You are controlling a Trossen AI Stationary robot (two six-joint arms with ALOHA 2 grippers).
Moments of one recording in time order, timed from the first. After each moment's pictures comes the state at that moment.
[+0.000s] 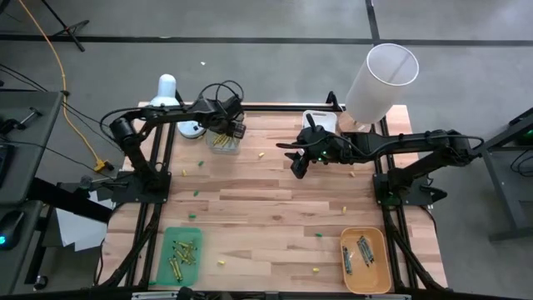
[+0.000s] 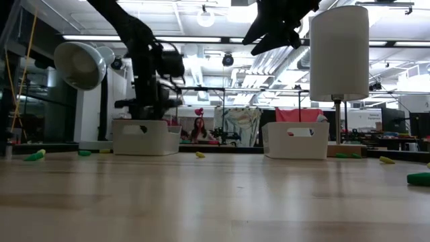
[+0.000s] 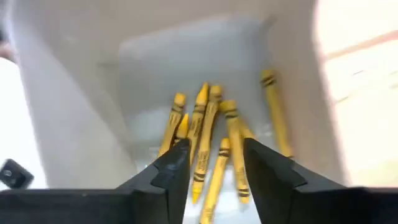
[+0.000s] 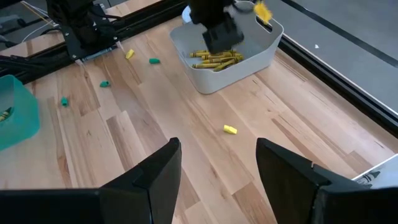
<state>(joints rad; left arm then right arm) 0.61 1.73 1.13 -0.69 -0.23 -0.61 -0.02 1.36 1.13 -0.43 0.32 0.40</state>
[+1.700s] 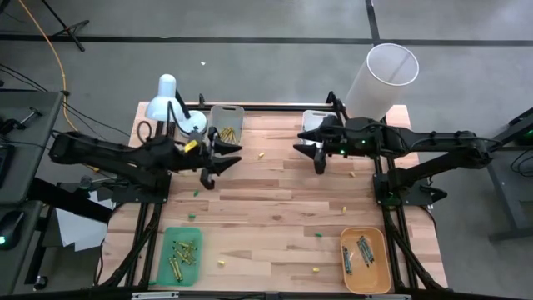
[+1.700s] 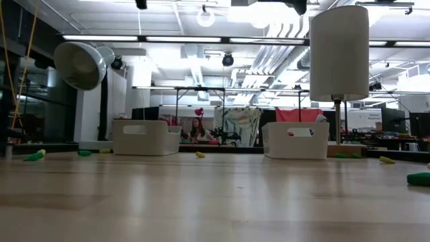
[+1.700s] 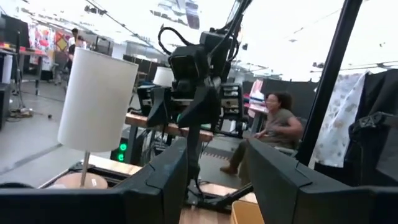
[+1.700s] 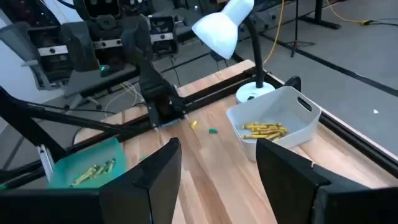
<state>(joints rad) -0.09 0.97 0.64 0.57 -0.16 -0.20 0.00 1.13 1.13 -0.29 0.22 0.34</state>
